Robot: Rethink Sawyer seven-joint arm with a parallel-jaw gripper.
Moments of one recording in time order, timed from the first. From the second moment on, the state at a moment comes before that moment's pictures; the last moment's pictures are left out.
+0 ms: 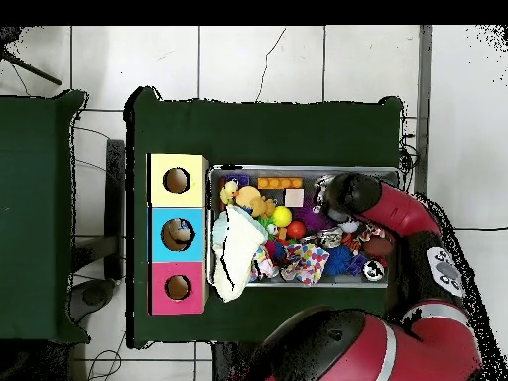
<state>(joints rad) -0.51 -0.26 -0.01 1.24 -0.05 0.70 1.64</state>
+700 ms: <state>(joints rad) -0.54 -0.22 0.06 1.13 -0.11 0.77 1.64</state>
